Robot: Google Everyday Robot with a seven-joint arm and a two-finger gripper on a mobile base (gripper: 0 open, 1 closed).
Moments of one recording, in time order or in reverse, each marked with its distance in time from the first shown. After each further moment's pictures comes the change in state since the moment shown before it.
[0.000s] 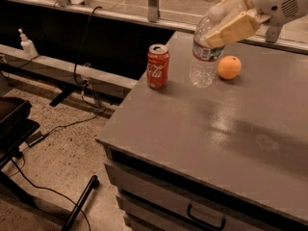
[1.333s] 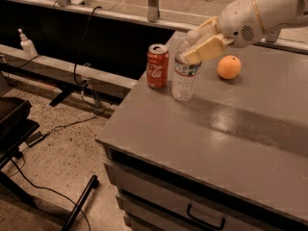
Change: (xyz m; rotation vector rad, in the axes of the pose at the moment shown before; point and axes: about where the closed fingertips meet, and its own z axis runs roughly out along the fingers) arm 0.034 -0.015 0.075 -0.081 -0.046 0.100
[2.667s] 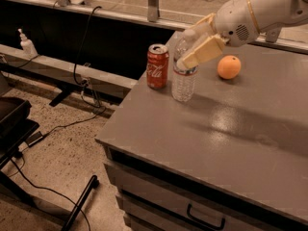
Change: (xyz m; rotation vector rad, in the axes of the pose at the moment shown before) arm -0.005 -0.001 0.008 -0.004 -0.001 -0.009
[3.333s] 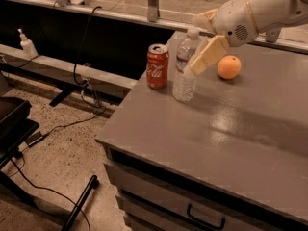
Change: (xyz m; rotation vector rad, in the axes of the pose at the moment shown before) arm -0.001 0.000 0.001 -0.002 0.000 -0.001
